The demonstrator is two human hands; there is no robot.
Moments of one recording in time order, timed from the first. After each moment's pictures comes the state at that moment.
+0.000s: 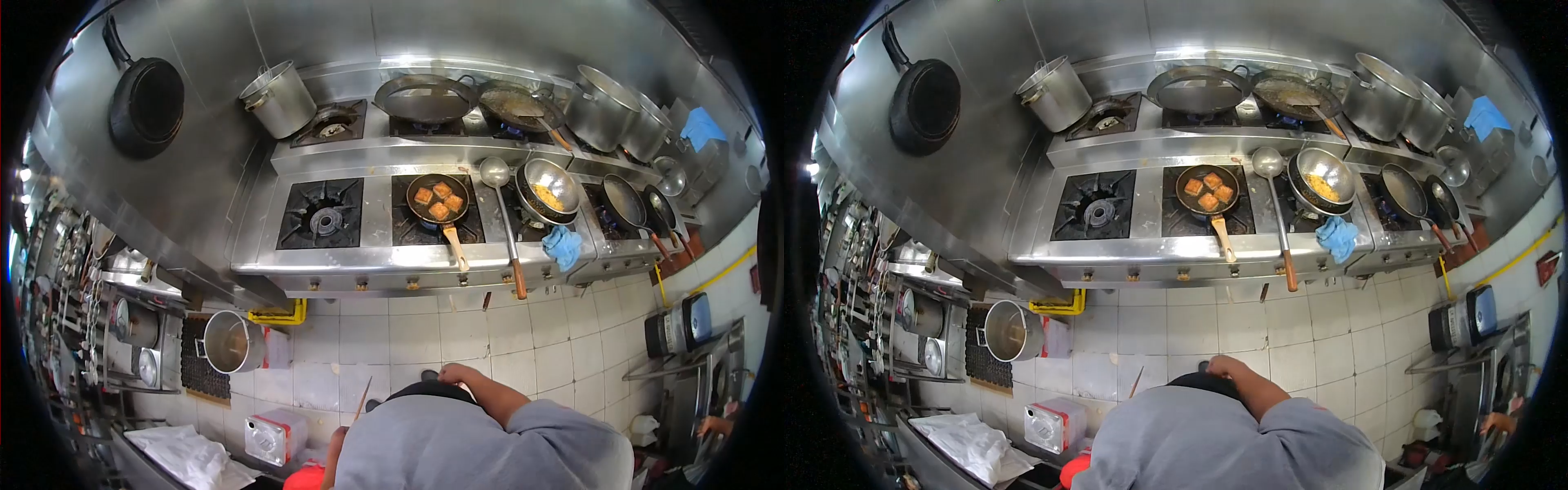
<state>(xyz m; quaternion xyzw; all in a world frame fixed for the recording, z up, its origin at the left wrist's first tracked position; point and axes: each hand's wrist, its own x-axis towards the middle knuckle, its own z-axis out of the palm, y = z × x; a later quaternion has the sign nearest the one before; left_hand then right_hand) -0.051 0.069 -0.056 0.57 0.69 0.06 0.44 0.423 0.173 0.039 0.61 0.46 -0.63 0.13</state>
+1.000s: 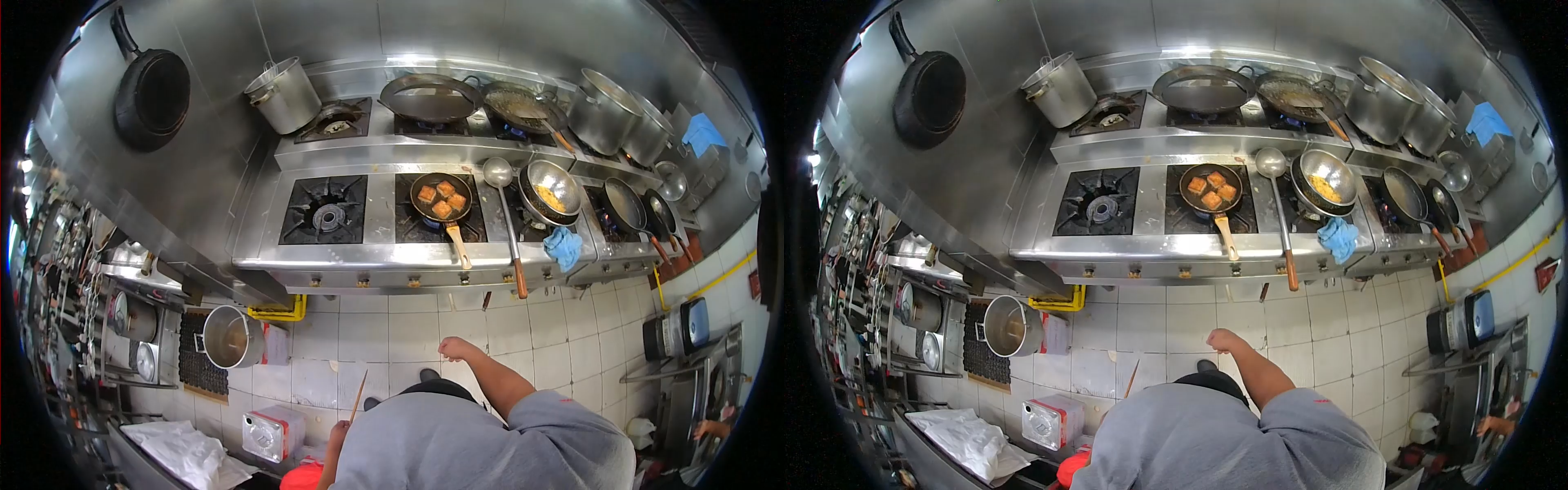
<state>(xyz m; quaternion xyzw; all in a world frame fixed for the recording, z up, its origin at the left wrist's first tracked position) -0.046 0.068 -0.052 0.56 0.71 0.07 0.43 0.439 0.224 0.061 0.67 0.45 -0.59 0.02</state>
